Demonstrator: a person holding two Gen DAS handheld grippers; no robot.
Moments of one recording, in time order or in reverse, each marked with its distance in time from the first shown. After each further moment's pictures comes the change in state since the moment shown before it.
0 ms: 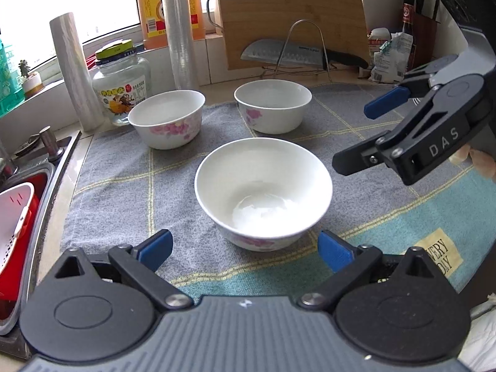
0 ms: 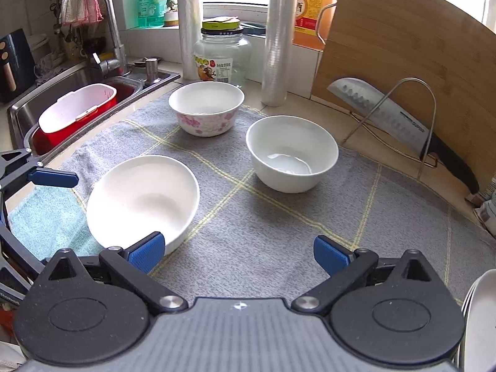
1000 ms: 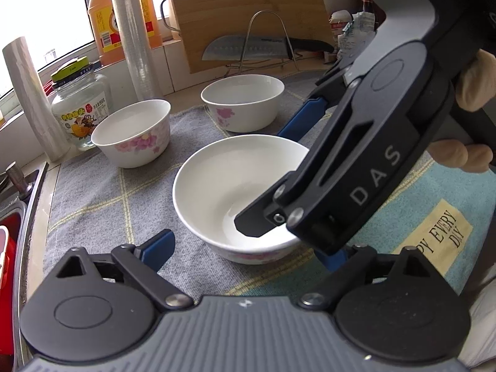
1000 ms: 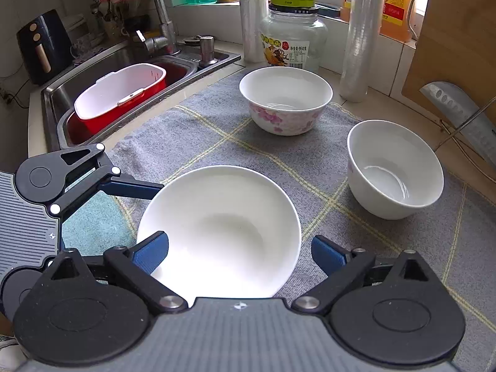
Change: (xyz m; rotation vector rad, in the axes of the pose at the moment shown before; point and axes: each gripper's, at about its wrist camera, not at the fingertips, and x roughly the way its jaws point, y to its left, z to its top) left arm 0.020 0.003 0.000 0.166 -0.026 -0.085; right arm 0.051 0.042 0.030 -0.041 0.074 0.181
